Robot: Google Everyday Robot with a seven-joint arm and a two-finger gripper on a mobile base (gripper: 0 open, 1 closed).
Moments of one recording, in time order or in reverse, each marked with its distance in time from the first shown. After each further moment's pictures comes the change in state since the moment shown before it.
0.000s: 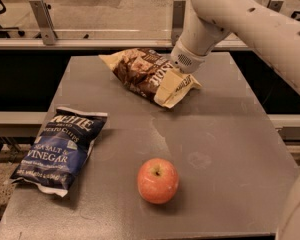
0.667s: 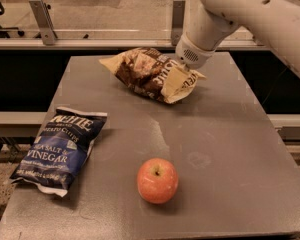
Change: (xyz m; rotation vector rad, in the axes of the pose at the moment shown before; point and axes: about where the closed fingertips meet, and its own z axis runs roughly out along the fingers) arm -0.002 0.007 -0.026 0.041 -0.017 -0.040
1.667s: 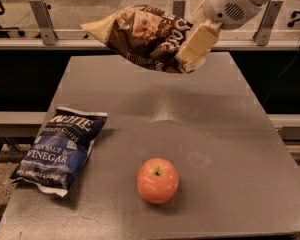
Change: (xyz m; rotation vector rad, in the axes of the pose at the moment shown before) arm -0.023 0.029 -0.147 0.109 -0.238 -0.247
